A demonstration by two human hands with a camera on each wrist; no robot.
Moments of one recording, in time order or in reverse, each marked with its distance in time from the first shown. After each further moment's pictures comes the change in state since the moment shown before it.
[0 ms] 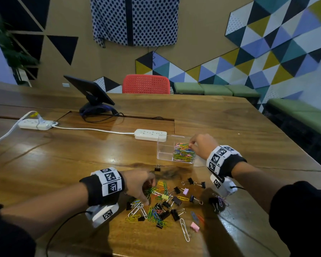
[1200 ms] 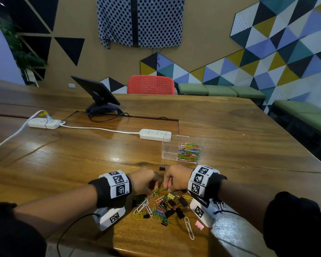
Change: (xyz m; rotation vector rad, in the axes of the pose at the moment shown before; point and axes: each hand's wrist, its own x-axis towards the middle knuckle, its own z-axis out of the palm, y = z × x) left_hand 0.002 0.004 0.009 -0.058 0.111 0.034; right_hand -0.040 -0.076 0.055 0.172 -0.553 -0.267
